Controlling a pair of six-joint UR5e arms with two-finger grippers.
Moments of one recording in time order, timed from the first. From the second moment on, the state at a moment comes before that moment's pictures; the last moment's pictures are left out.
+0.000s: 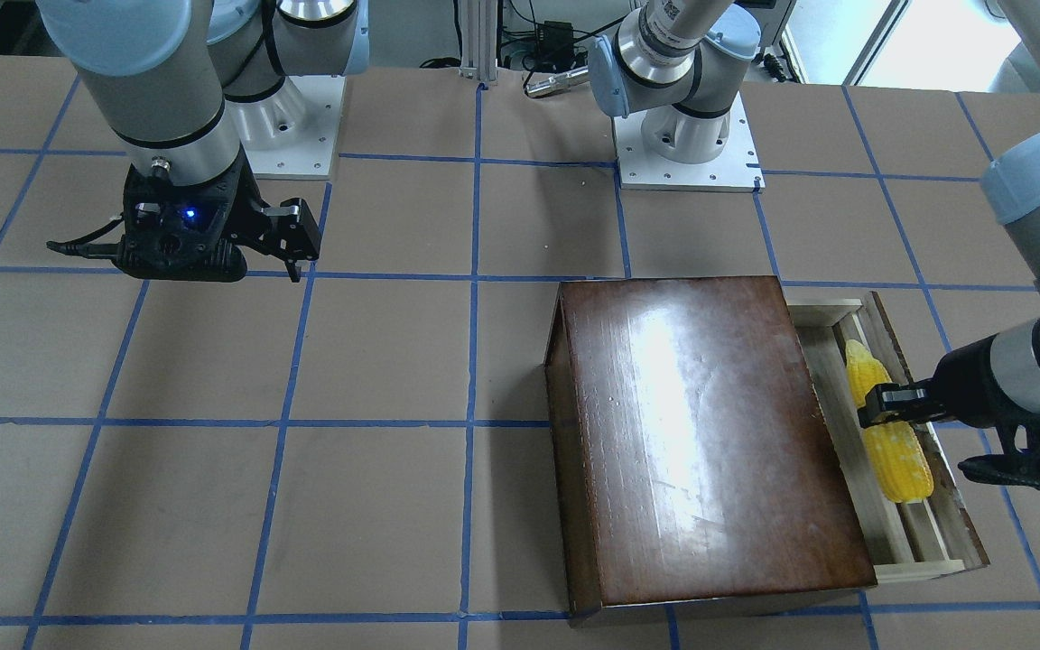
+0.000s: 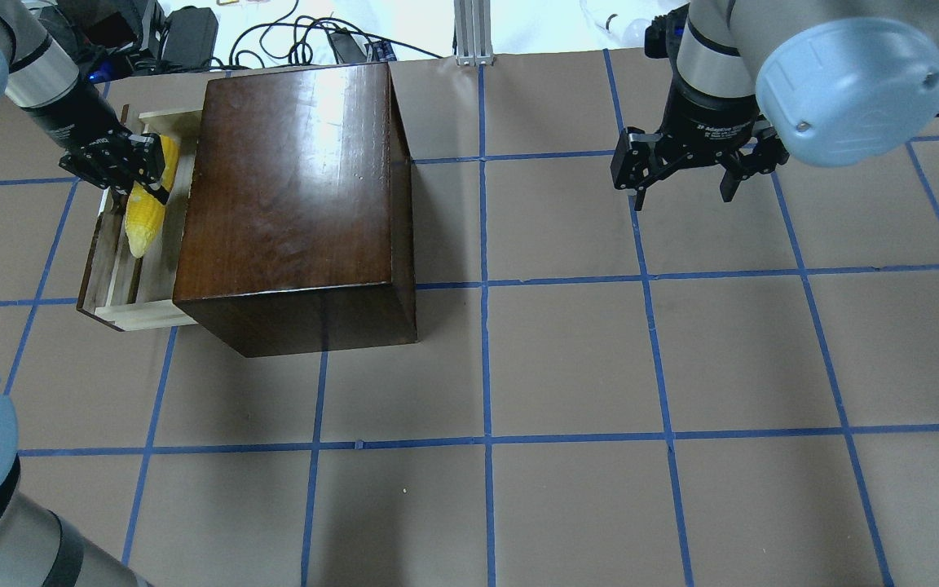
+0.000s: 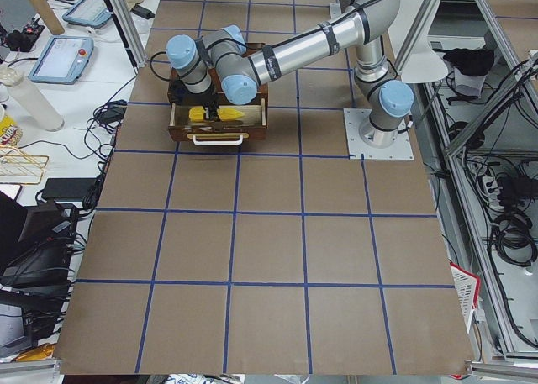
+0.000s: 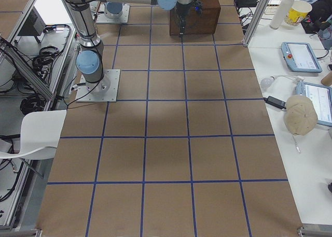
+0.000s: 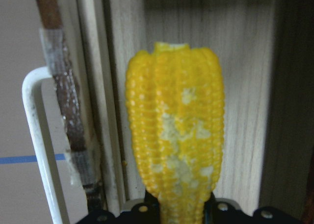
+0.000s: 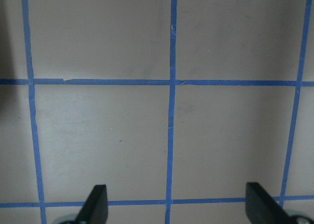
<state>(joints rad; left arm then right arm) -1.22 -2.01 -1.38 -1.53 1.49 0.38 1.65 -1.48 1.58 -1.63 -1.63 0.06</state>
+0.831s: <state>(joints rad) -1.23 -1.99 -1.37 -1.54 1.46 0.39 1.65 -1.48 1.58 -1.63 -1.63 0.06</state>
